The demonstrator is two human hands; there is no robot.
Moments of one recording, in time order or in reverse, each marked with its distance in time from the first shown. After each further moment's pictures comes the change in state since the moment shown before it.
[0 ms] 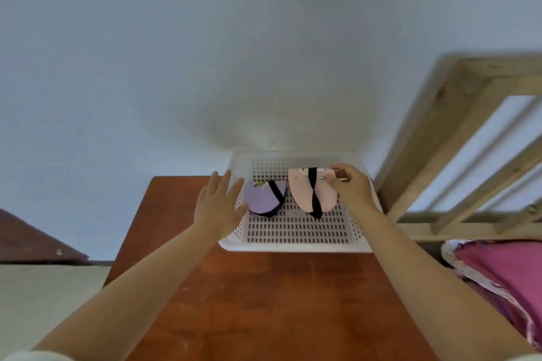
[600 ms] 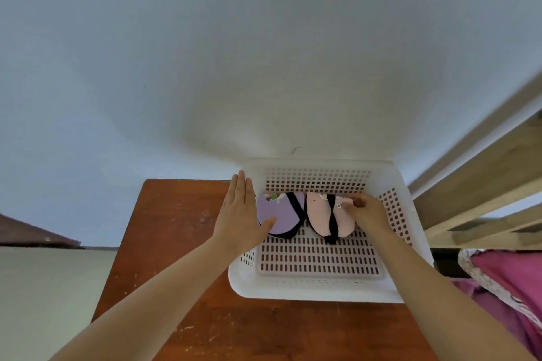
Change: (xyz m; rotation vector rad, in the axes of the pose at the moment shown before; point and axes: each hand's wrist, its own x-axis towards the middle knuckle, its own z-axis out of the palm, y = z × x) left_hand 0.060 -0.010 0.015 -0.124 -0.166 0.040; right_hand 0.063 0.049 0.045 -0.230 -0.047 0.298
